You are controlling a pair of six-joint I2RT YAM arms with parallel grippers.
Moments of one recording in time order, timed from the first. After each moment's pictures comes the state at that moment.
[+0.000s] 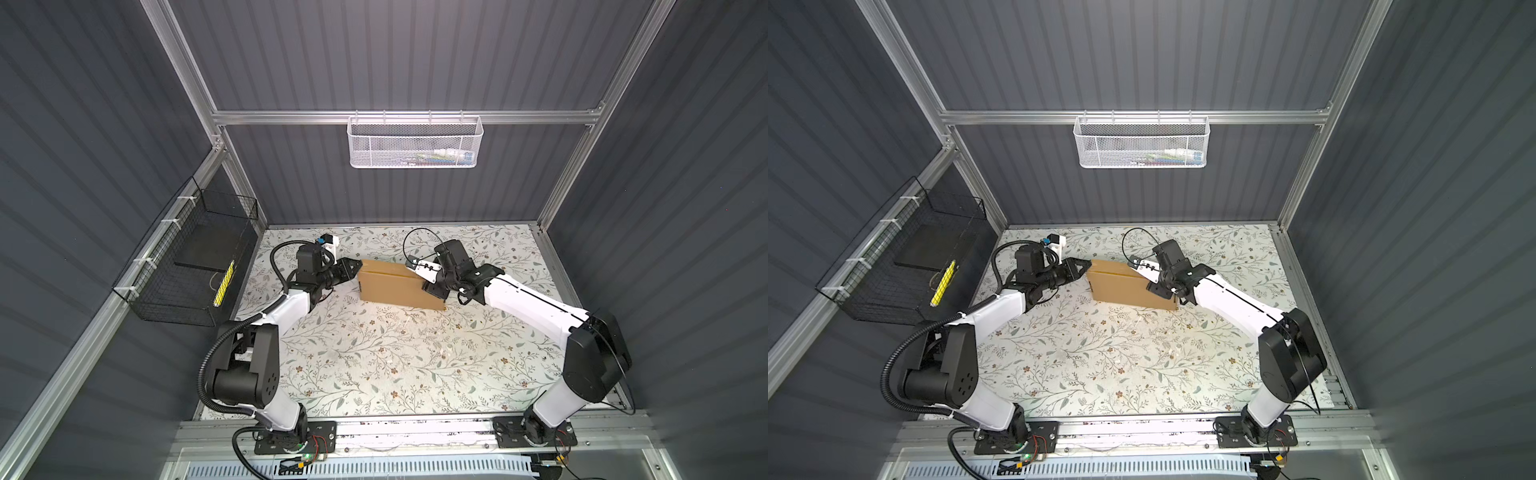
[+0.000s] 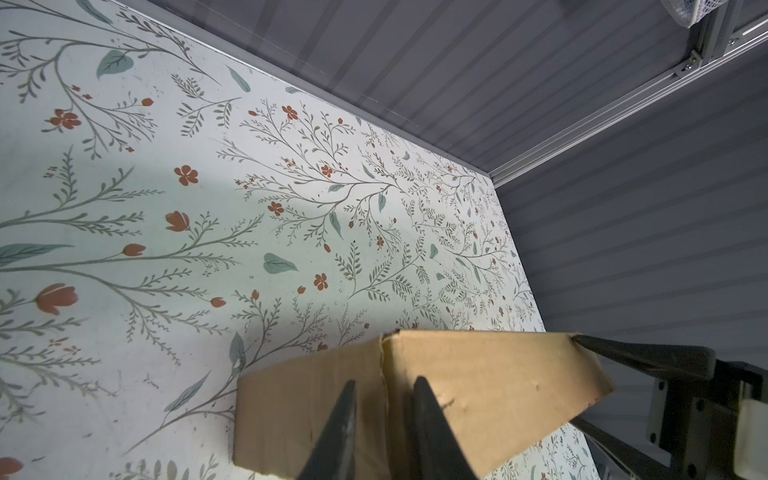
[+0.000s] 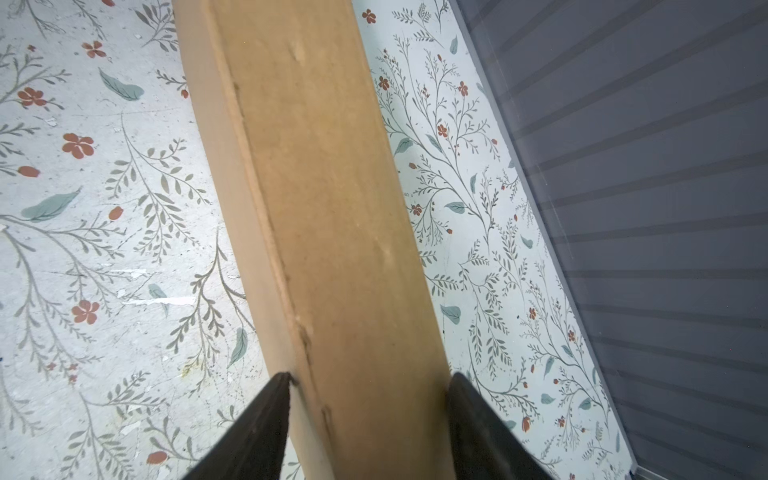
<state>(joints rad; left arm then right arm) -0.16 1.59 0.94 0.16 0.57 -0.53 0.61 1.63 1.26 -0.42 0.07 -0.65</state>
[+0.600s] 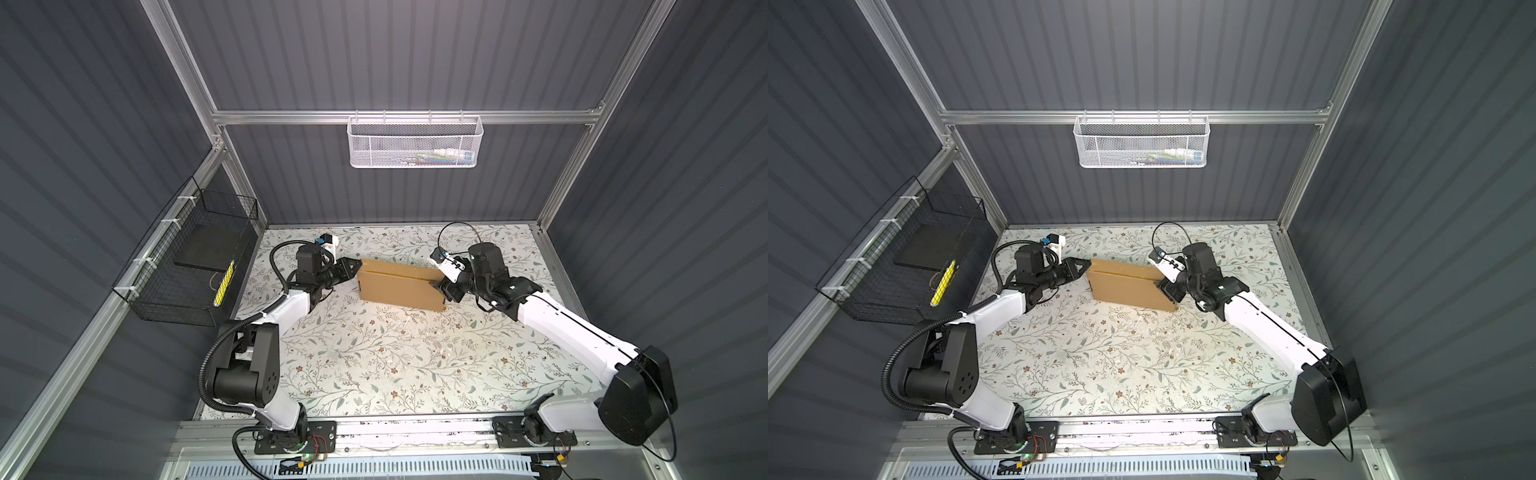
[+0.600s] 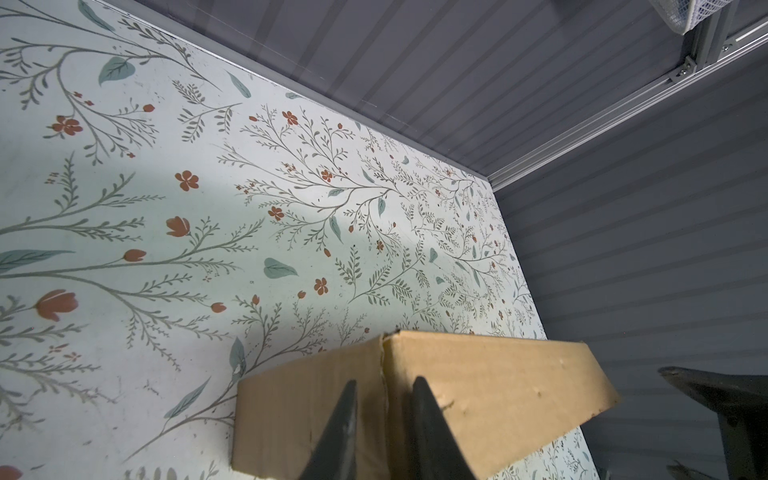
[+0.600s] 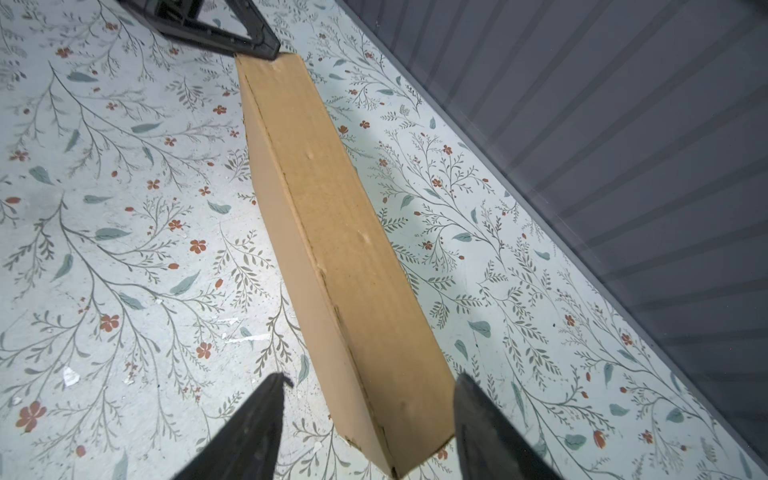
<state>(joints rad) -0.16 1.59 0.94 0.18 0.57 -0.54 0.50 1.35 1.05 -0.29 -0.21 -0.42</state>
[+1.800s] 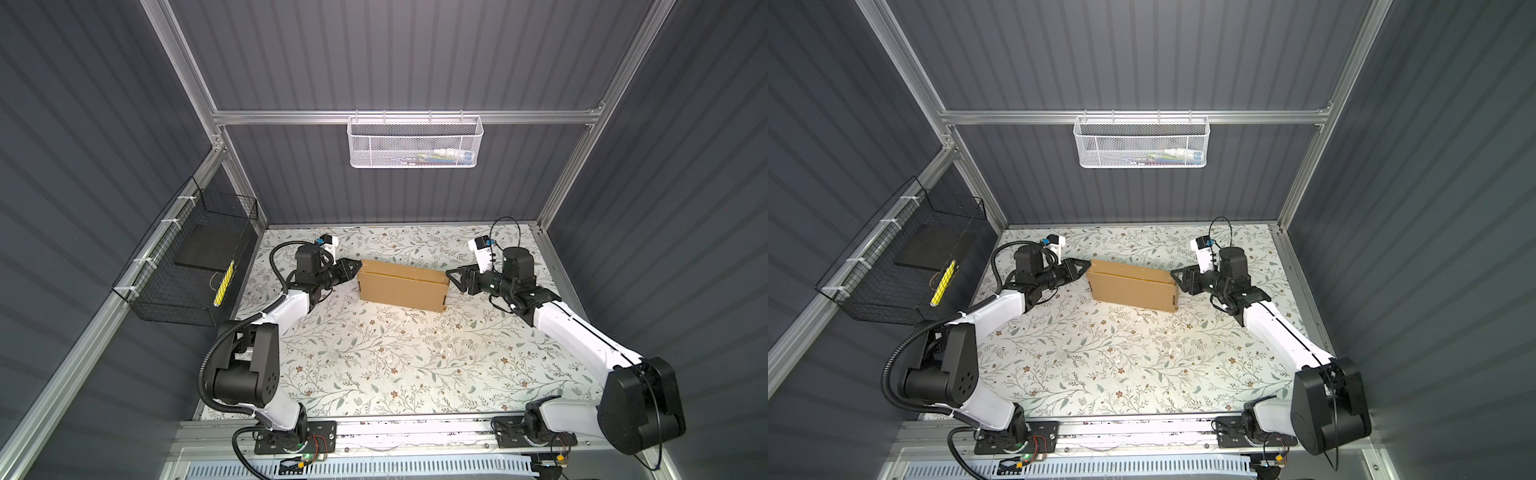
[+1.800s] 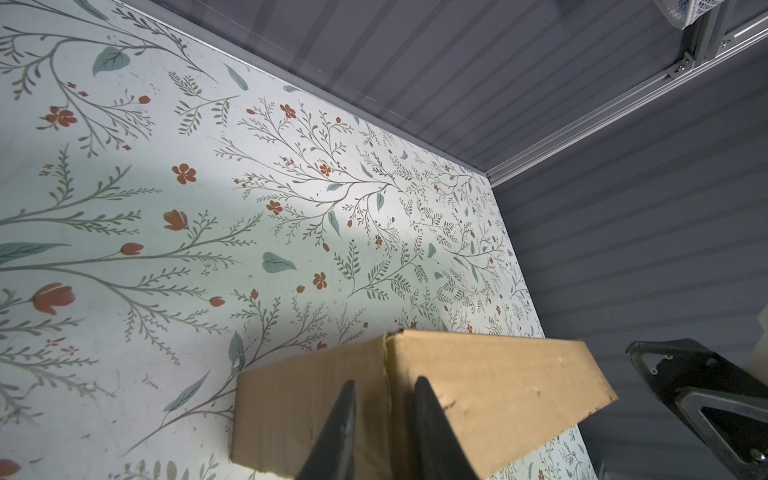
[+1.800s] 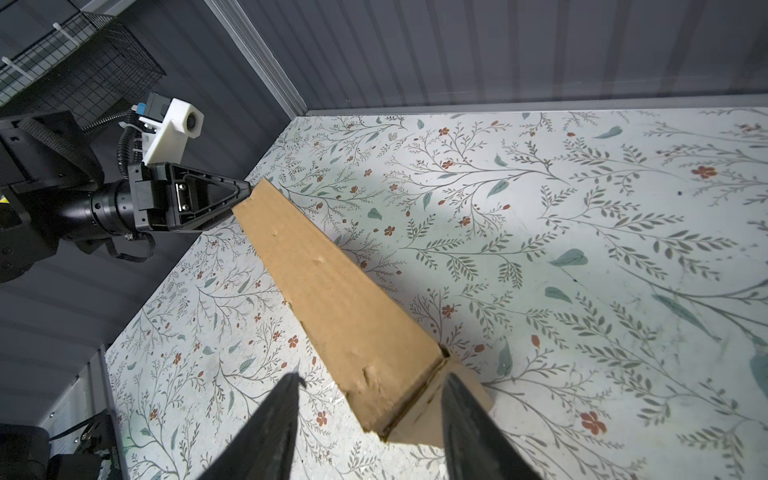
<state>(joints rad) -0.16 1.59 0.94 0.17 0.59 -0.53 0.26 1.32 0.86 -0.02 -0.54 0.23</state>
